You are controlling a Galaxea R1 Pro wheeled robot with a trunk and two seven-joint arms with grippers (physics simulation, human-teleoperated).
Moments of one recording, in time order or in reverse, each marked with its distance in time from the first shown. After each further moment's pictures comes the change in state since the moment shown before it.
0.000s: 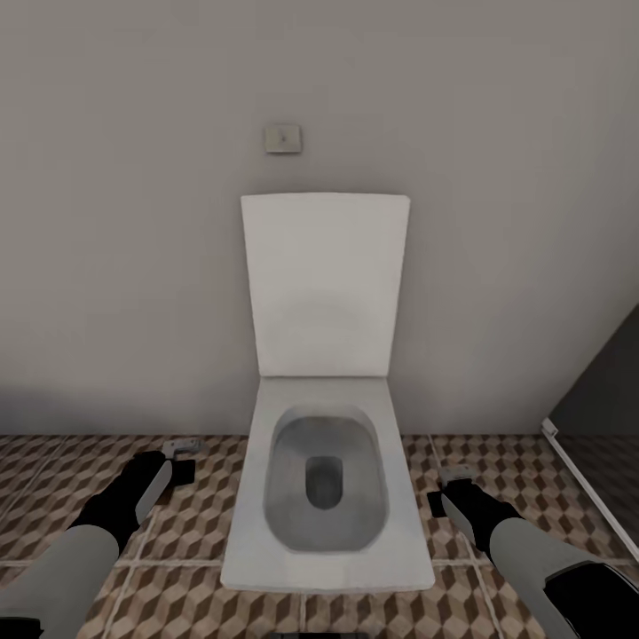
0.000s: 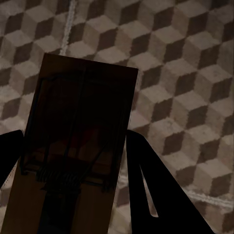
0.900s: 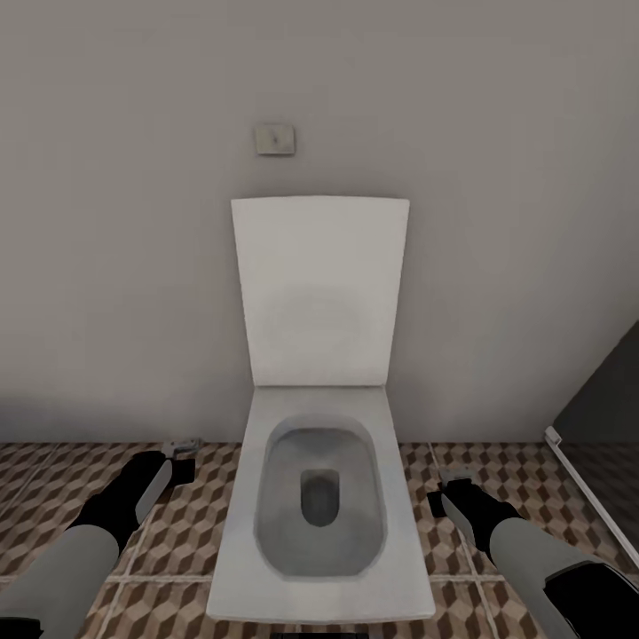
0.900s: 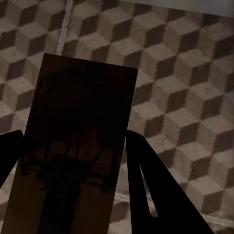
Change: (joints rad) left arm 0.001 0.000 0.001 -0.006 -0.004 -0.001 0.001; right arm 0.000 0.000 0.002 0.000 0.000 0.000 0.000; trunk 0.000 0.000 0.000
